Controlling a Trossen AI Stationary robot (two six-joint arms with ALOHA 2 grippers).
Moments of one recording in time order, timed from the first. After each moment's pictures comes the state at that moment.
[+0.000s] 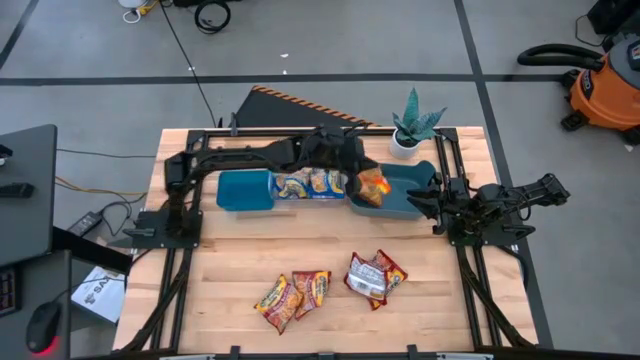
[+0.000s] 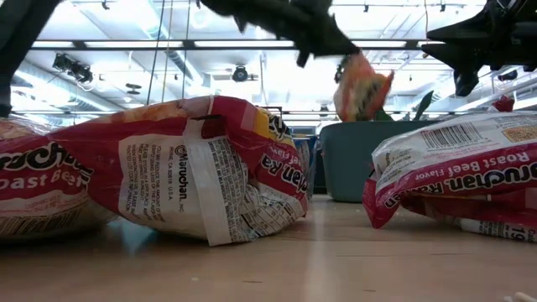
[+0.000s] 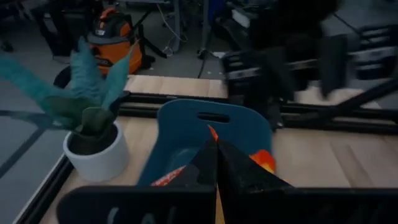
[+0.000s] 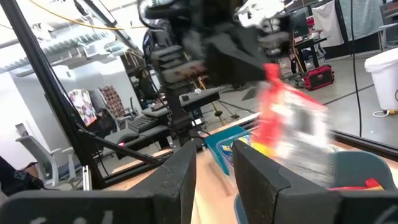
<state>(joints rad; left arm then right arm) 0.22 1.96 1.68 -0.02 0.12 0.03 0.28 0.02 0.07 0.14 0.47 0.25</state>
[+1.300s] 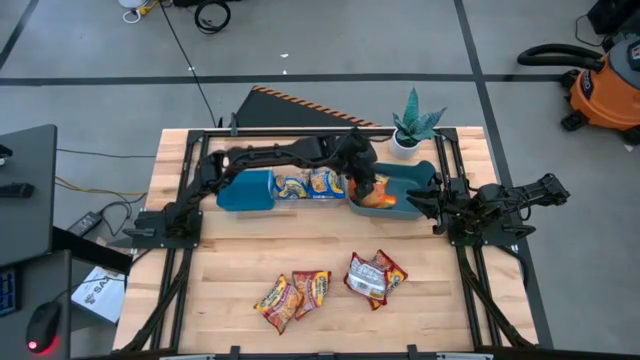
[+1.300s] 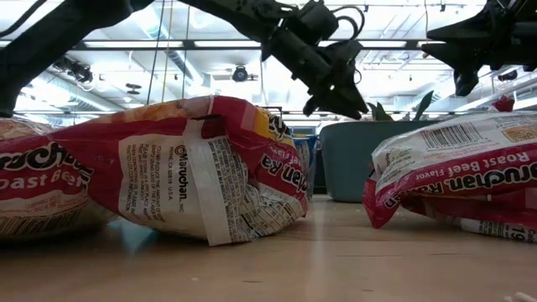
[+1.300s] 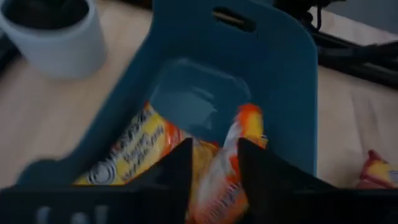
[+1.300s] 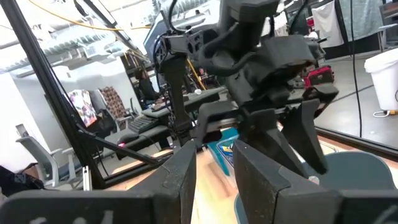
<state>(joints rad) 0.24 2.24 2.00 -0.44 0.17 -0.12 0.28 0.02 0.07 0.14 0.47 0.25</state>
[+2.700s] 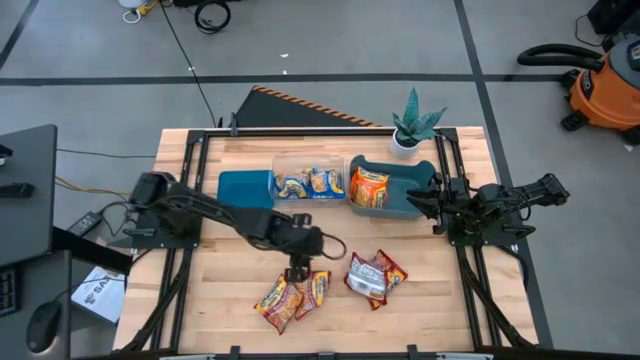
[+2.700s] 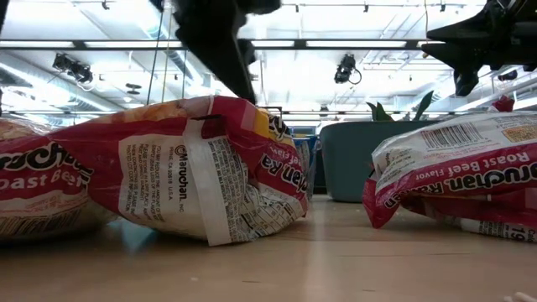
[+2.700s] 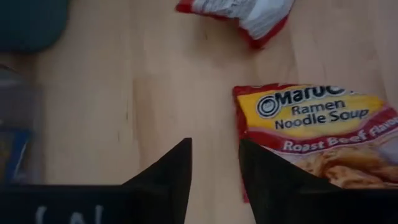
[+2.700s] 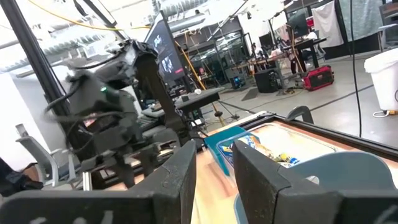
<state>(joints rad) -0.28 1.75 1.34 -0.60 -0.10 -0.13 0.28 0.02 0.07 0.14 0.47 0.25</state>
